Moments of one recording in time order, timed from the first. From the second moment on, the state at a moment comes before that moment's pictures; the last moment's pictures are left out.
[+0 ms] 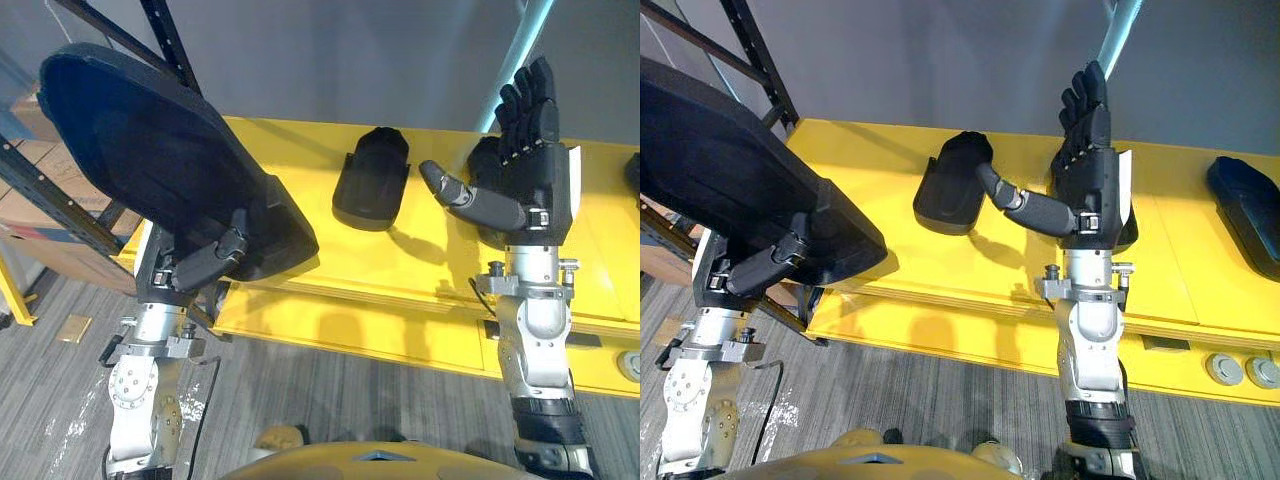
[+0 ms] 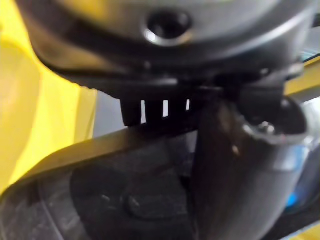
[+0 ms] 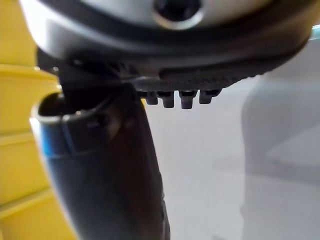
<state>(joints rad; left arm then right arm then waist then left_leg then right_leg) 0.29 0.20 0.17 -0.27 -0.43 -0.32 -0.28 -0.04 -0.26 -0.11 -0.20 0.22 -0.44 0.03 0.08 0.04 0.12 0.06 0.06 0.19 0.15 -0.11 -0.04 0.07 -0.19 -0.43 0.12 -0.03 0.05</state>
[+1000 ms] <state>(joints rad) 0.21 0.35 0.20 -0.25 -0.38 -0.15 -0.28 -0.01 -0.25 -0.06 -0.21 0.24 -0.42 0.02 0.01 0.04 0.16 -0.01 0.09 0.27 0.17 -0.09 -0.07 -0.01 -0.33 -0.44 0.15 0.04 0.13</state>
